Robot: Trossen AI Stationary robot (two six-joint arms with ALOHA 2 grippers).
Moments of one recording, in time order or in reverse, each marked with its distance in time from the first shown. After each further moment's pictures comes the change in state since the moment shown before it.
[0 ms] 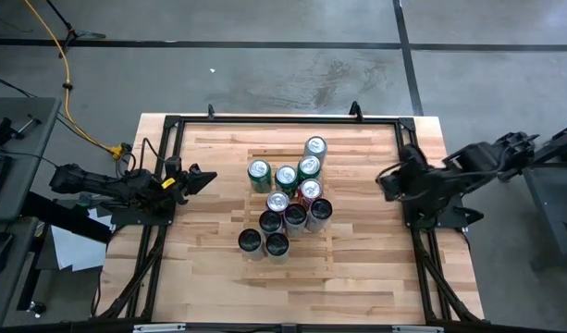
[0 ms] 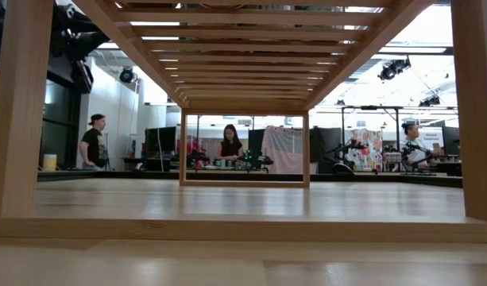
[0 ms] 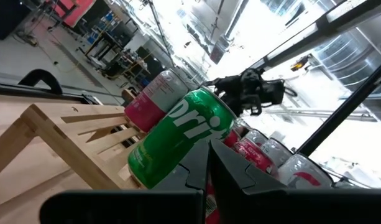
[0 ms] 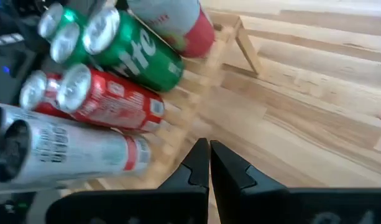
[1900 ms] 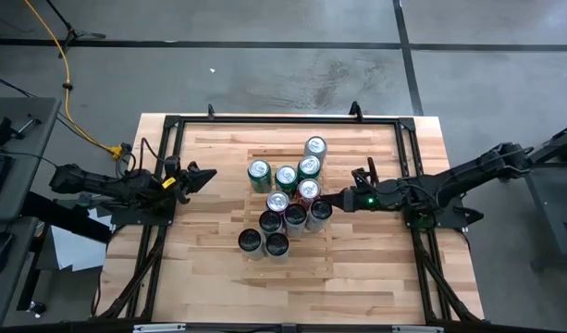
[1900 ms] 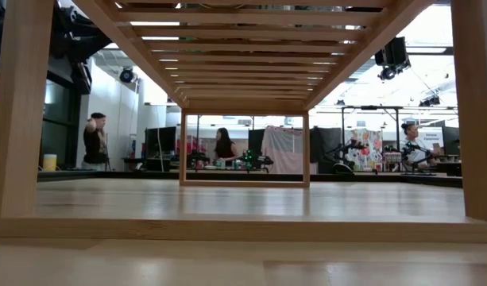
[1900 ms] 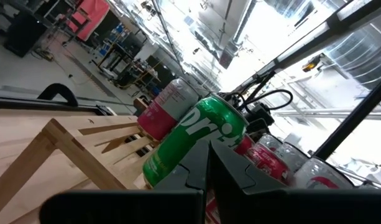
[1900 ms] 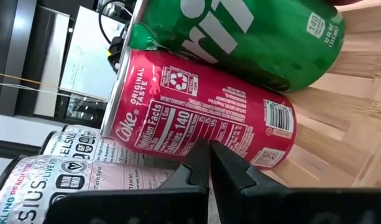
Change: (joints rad) left arm 0.000 0.000 0.000 -0.001 -0.050 0.058; right arm -0.173 0.066 -0.681 1.468 -0.172 -0.179
